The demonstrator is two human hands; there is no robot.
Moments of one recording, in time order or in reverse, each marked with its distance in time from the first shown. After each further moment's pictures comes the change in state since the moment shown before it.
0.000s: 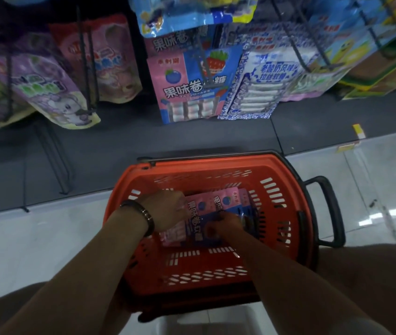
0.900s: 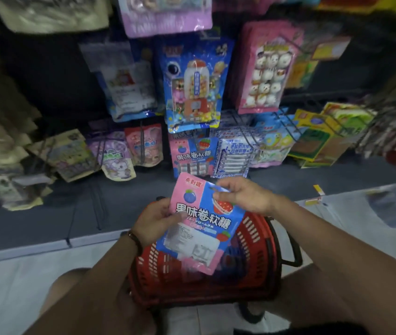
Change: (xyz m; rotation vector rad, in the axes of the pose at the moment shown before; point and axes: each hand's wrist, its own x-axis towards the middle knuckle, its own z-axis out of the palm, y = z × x) left_hand -0.135 0.032 0.012 -1.000 0.564 0.348; right_hand -0.278 -0.111 -0.202 0.089 -0.169 -0.927
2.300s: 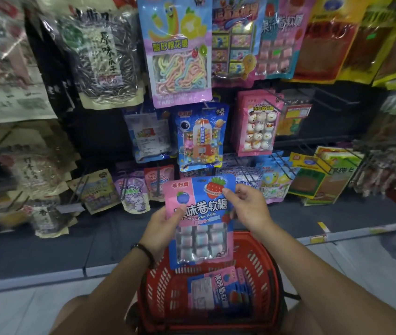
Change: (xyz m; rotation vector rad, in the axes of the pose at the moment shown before) left_hand -0.054 0.100 0.016 -0.151 0.296 0.119; right_hand -0.054 -0.076 0.016 0.168 0.603 -0.177
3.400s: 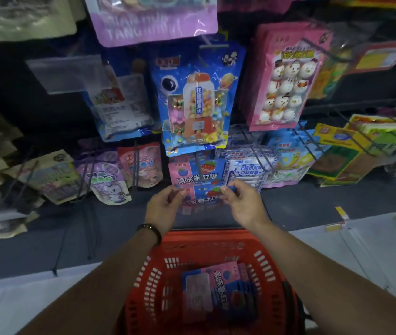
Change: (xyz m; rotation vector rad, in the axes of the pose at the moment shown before) left_hand 0.185 -0.104 0.012 0.380 0.033 0.031; right_hand 0.147 0.150 0.032 -0.107 -0.037 0.103
